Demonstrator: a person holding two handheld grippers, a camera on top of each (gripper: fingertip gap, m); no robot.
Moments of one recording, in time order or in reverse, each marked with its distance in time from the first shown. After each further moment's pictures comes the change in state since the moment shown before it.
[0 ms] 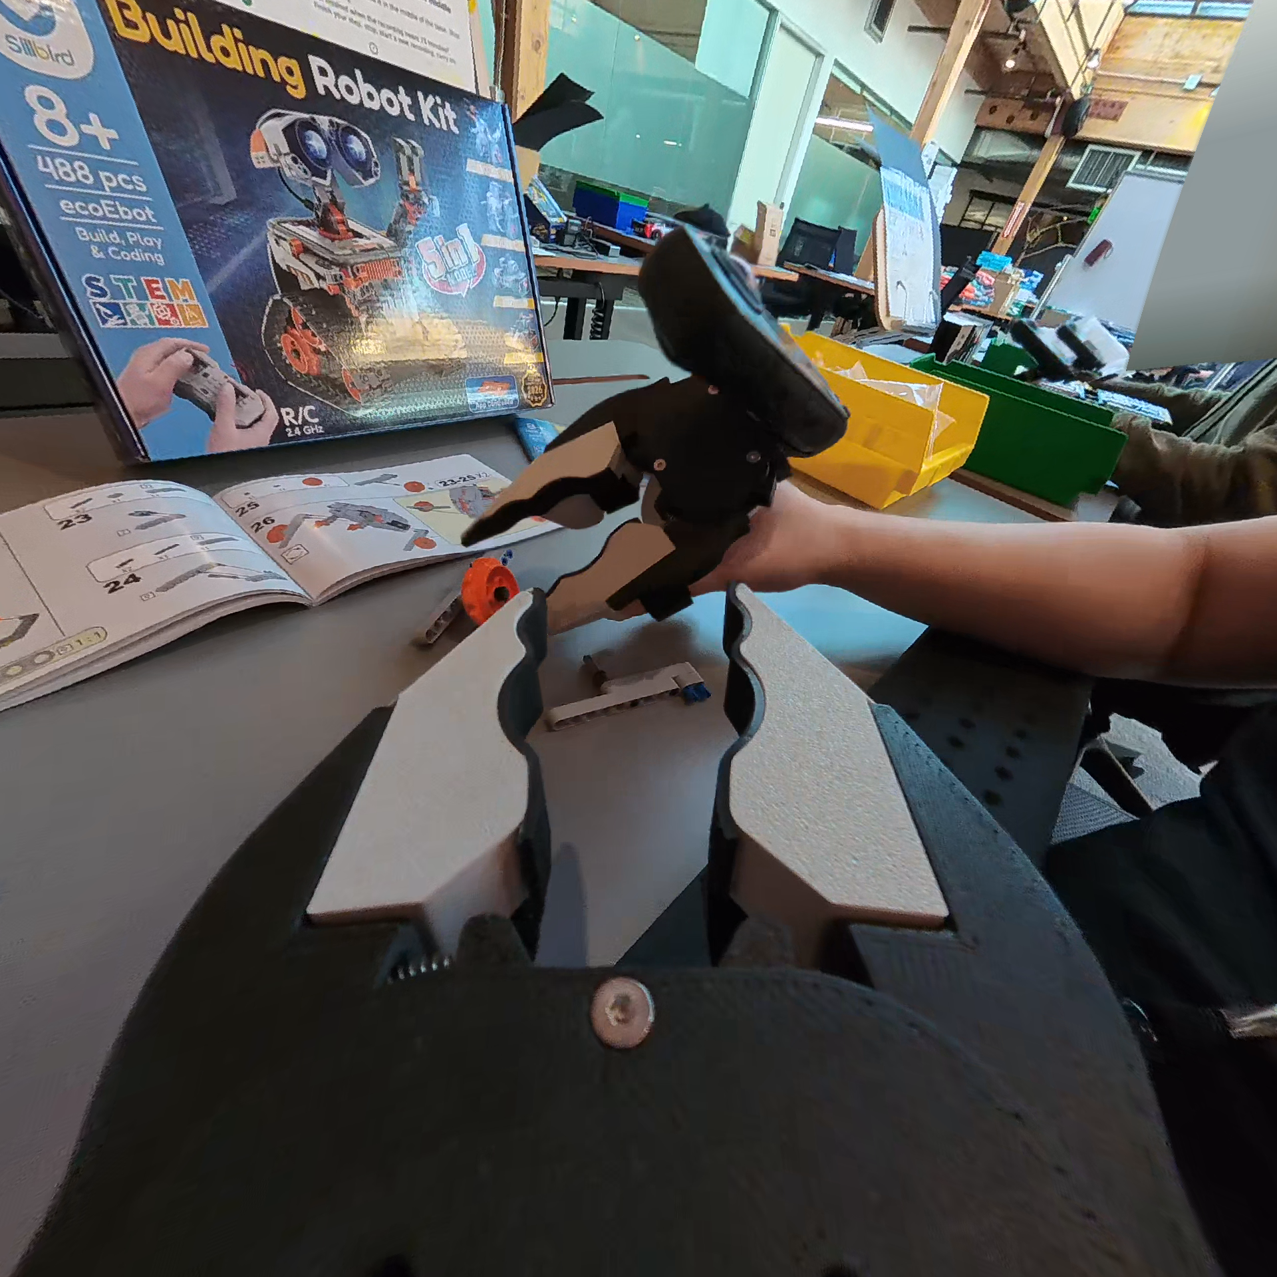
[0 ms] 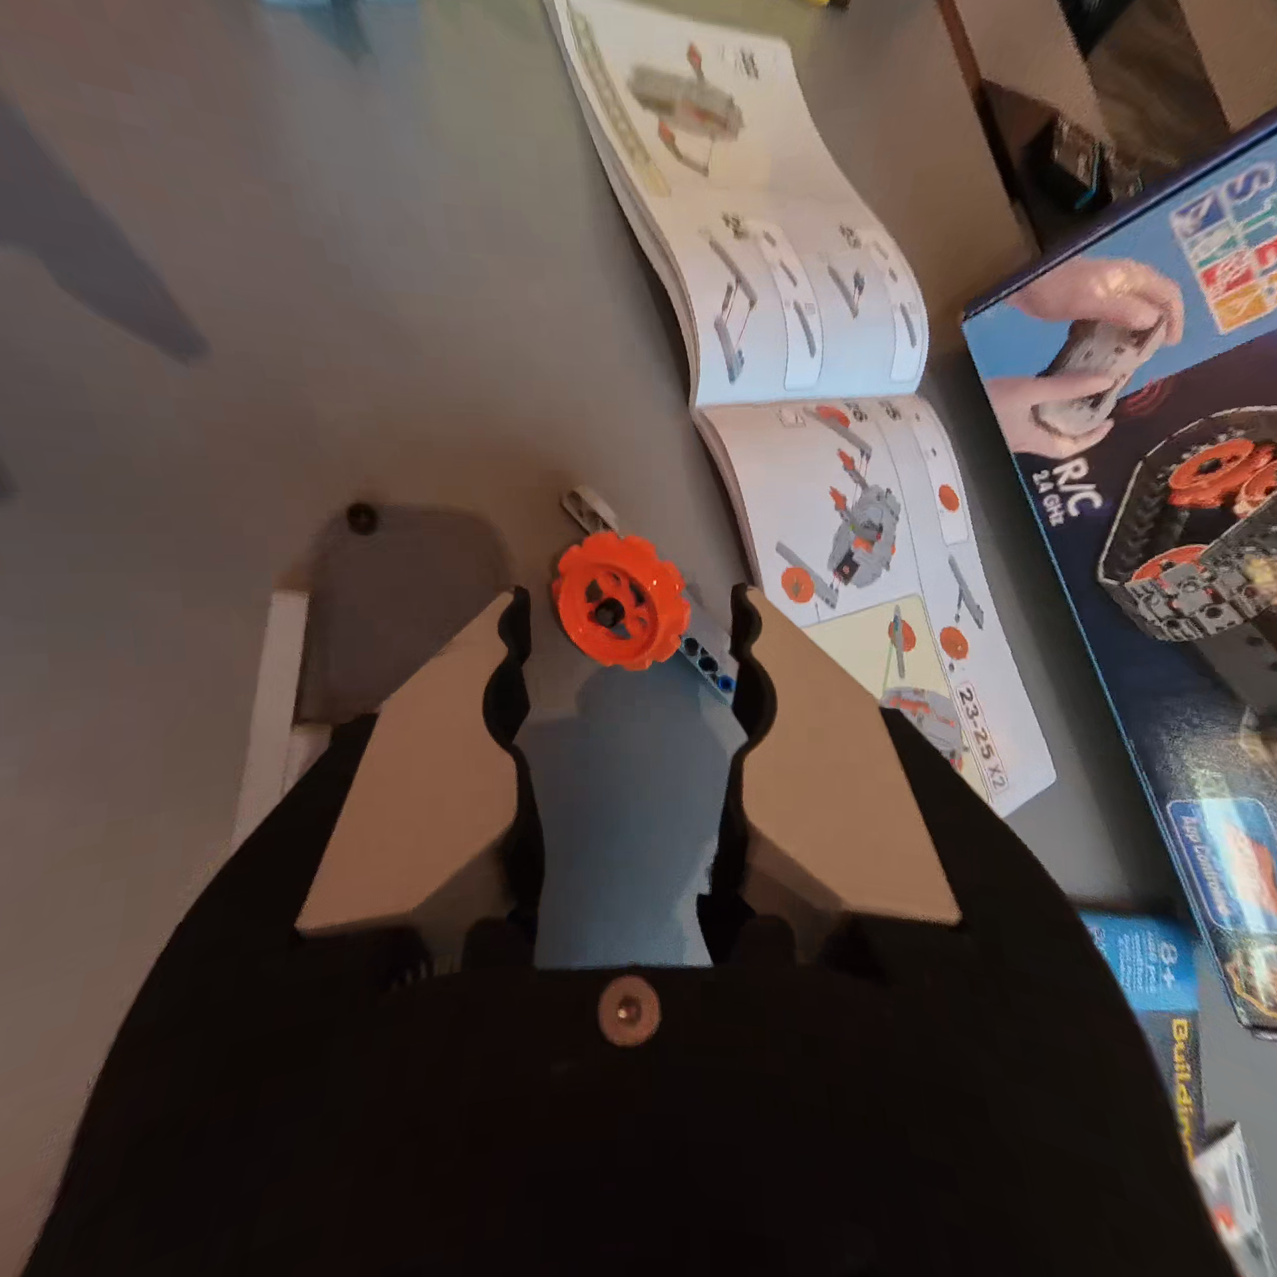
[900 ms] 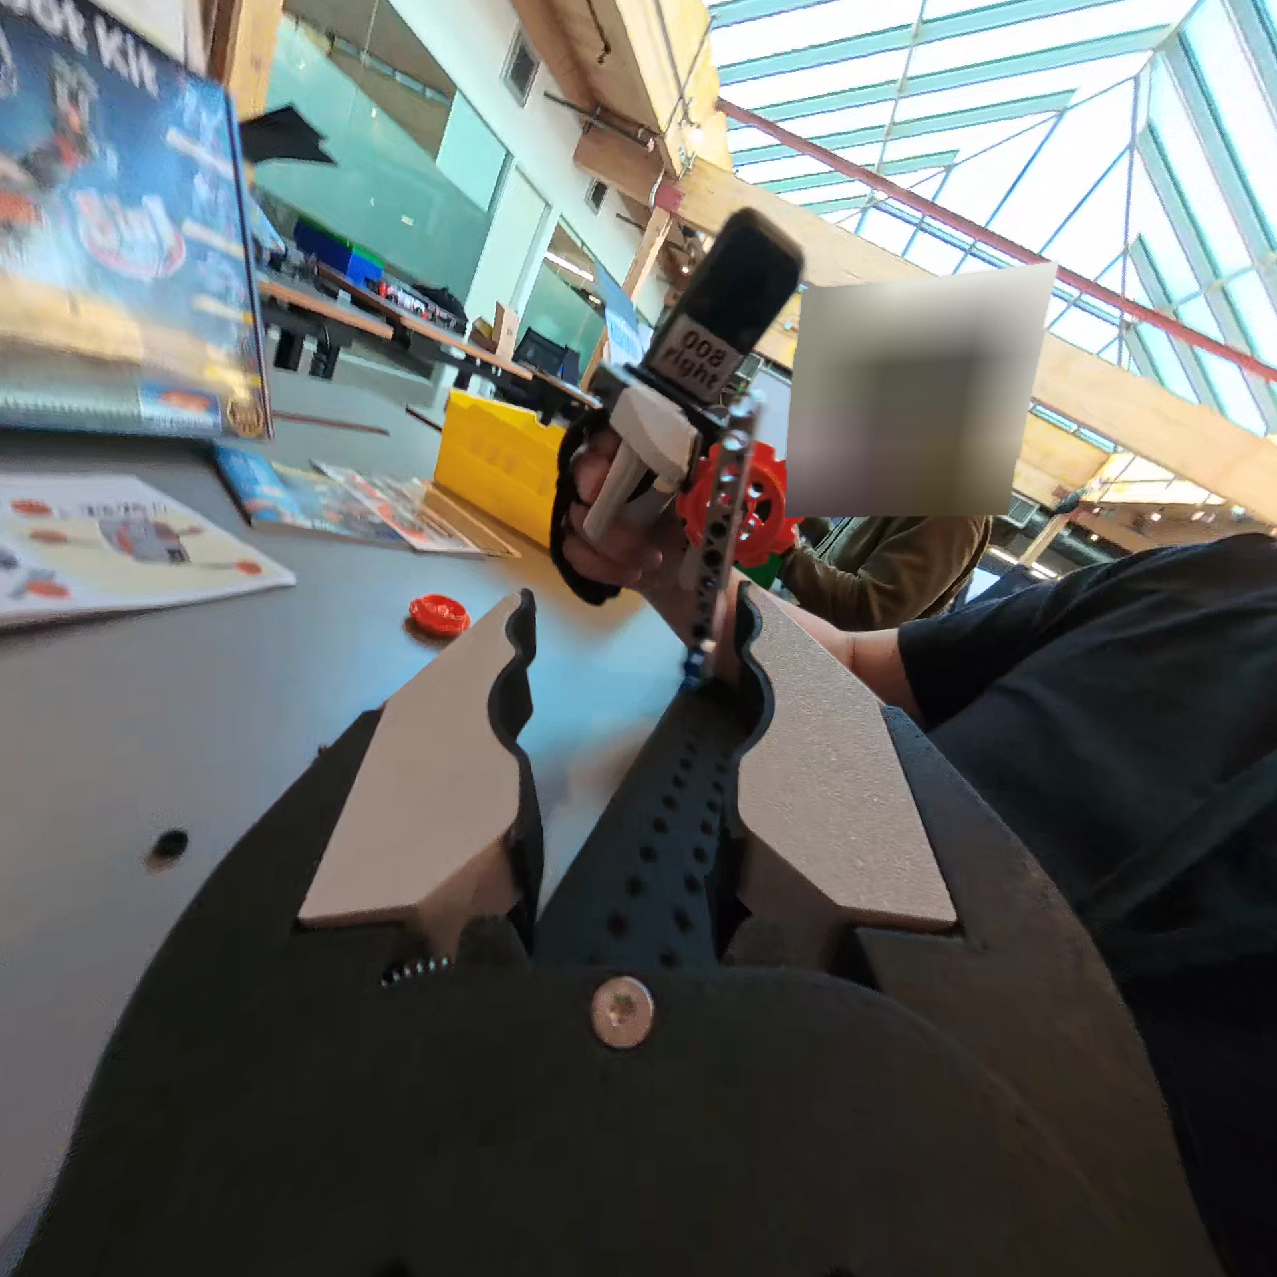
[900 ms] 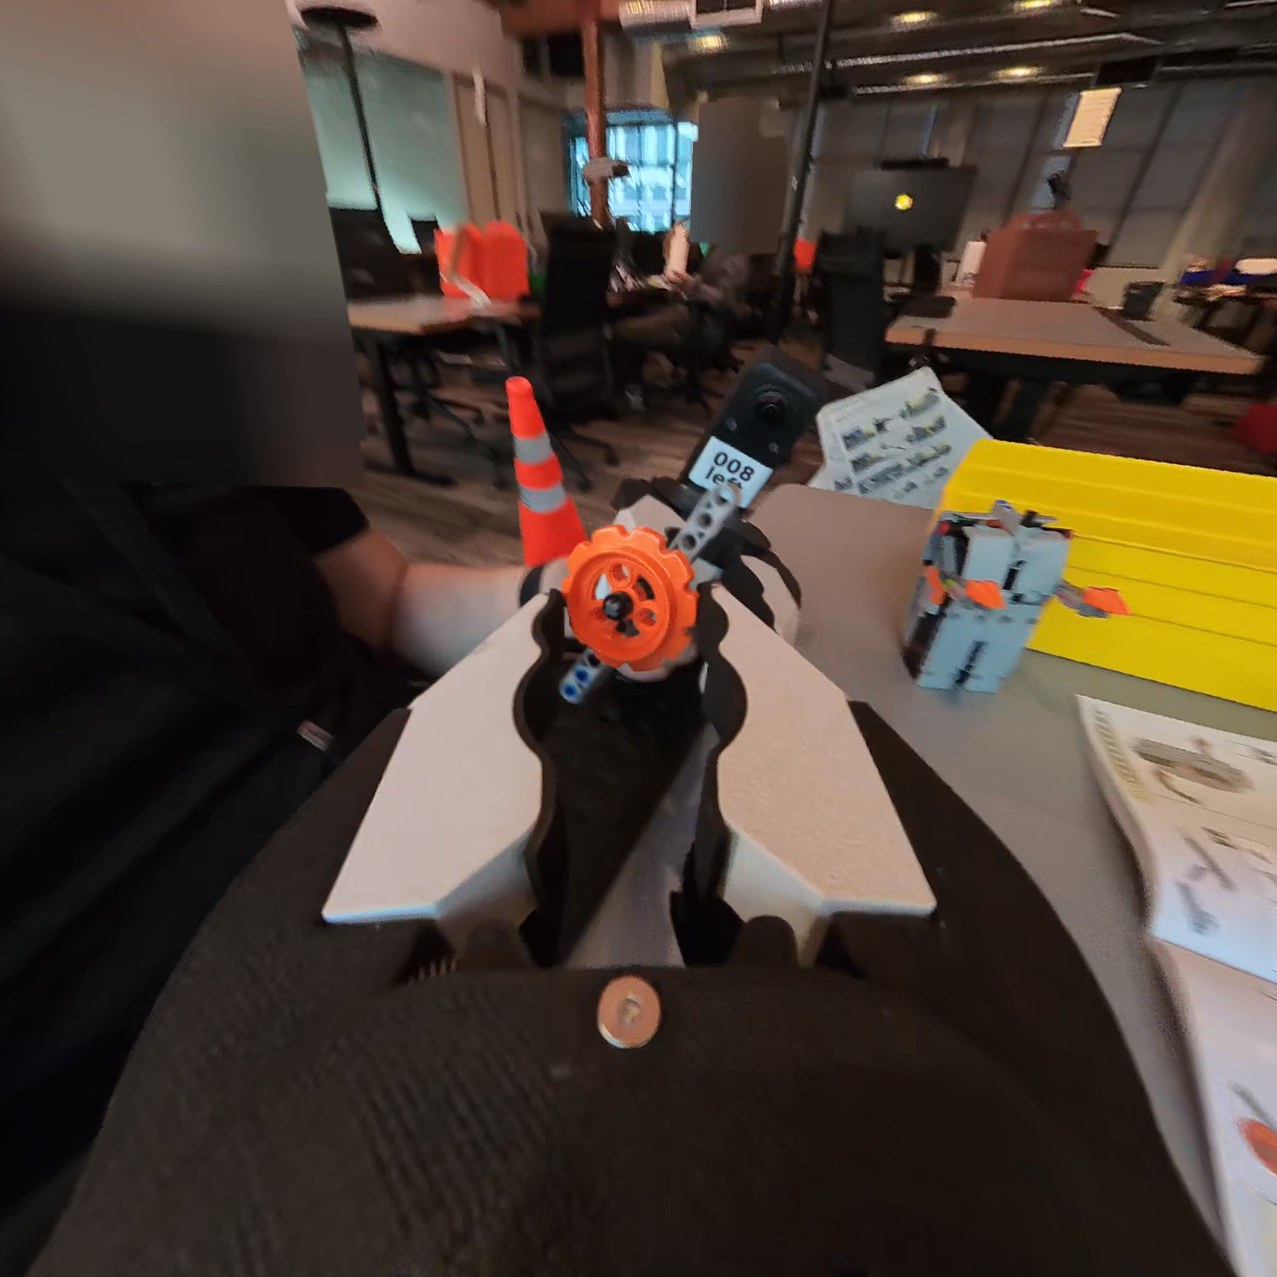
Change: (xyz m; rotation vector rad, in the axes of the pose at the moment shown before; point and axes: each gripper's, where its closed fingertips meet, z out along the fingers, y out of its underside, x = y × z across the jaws) left arm 0.057 -0.023 0.009 0.140 0.408 -0.259; right arm -0.079 -0.089 -0.201 0.853 -0.887 0.027
